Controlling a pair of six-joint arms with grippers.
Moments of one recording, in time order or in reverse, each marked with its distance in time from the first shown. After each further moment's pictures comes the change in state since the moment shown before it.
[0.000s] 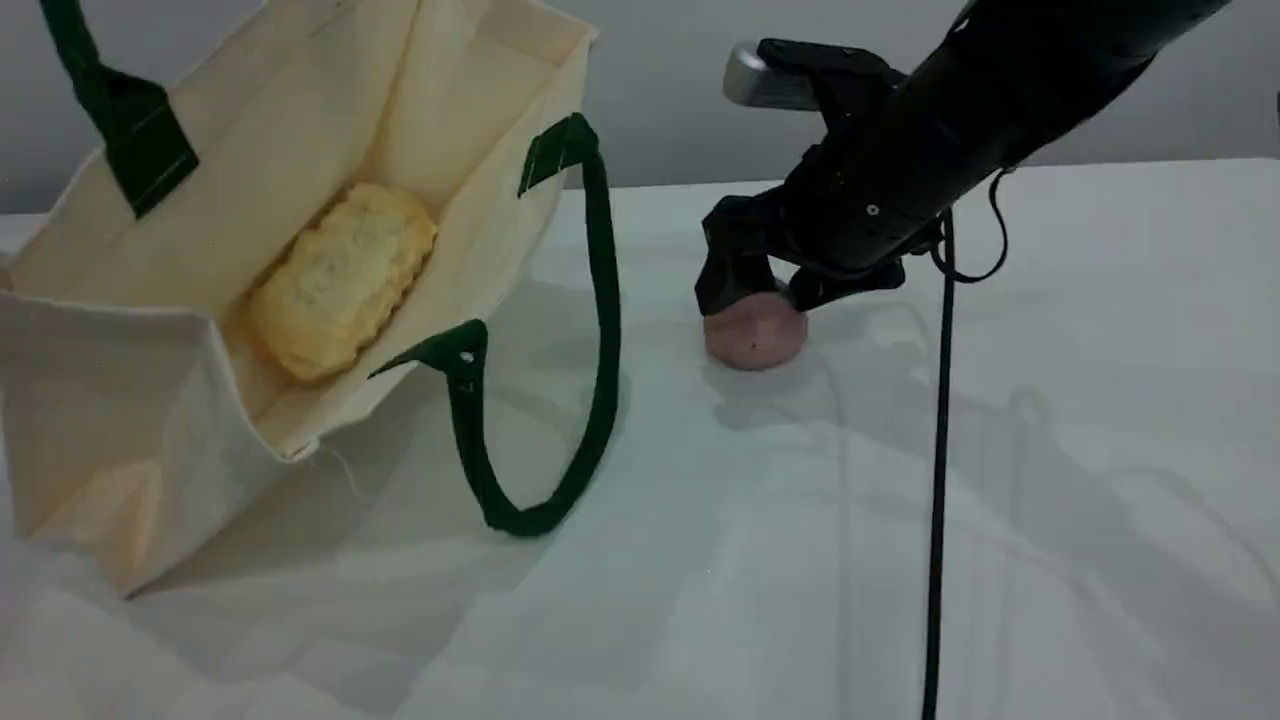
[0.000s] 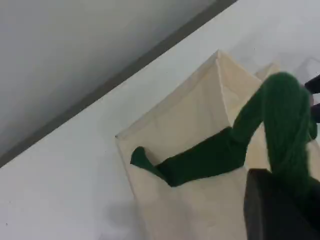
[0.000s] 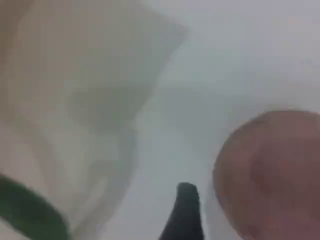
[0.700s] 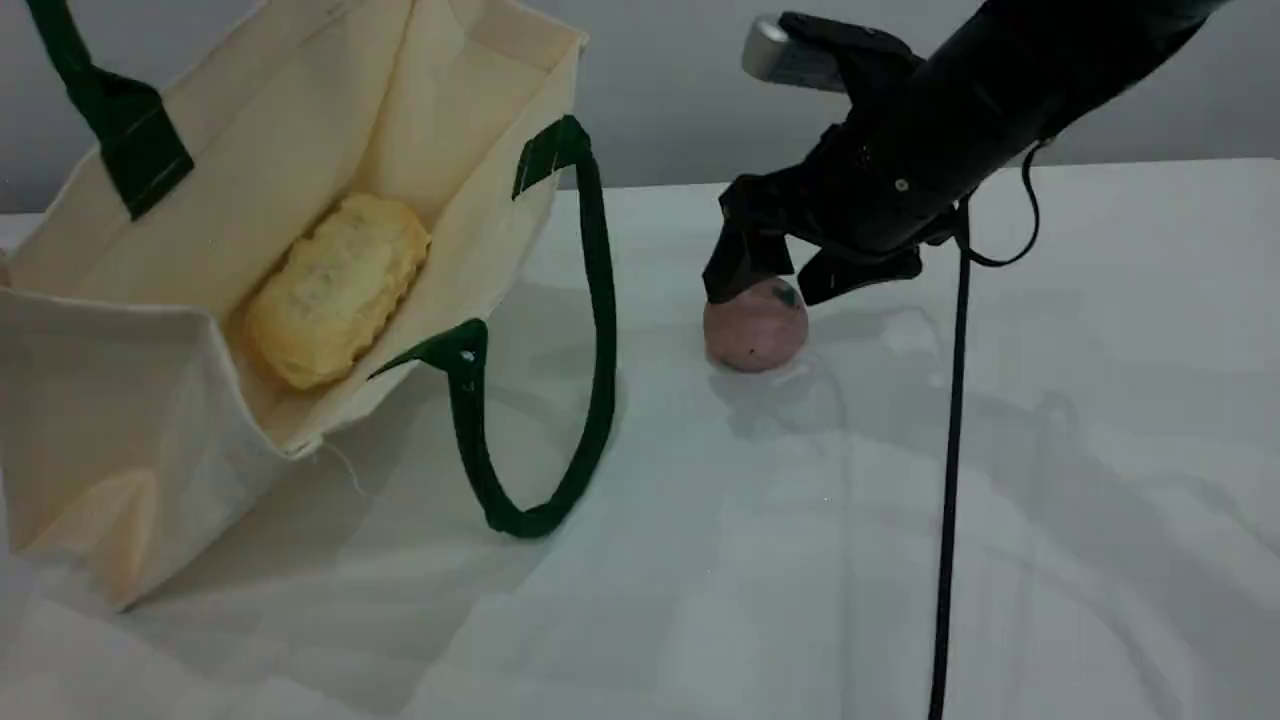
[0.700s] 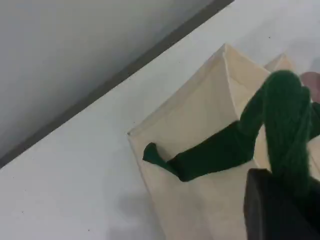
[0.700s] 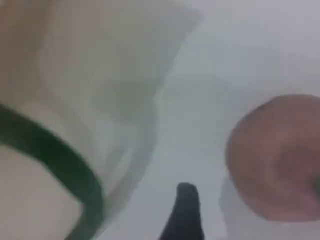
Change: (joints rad) left arm 0.001 0.000 0.000 0.044 0.001 0.001; right arm -0.028 -0.061 0.039 0.003 0.084 0.004
